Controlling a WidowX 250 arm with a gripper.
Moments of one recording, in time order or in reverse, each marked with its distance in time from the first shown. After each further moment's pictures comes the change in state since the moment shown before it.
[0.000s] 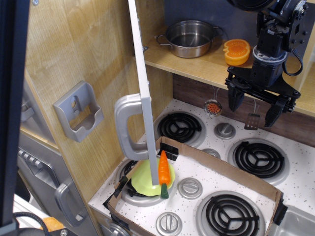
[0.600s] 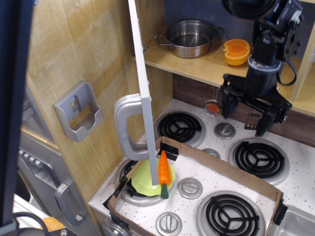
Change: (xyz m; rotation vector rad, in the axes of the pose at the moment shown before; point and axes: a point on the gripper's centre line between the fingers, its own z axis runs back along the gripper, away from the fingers) arm -0.015 0.009 0.002 0.021 0.060 -0.091
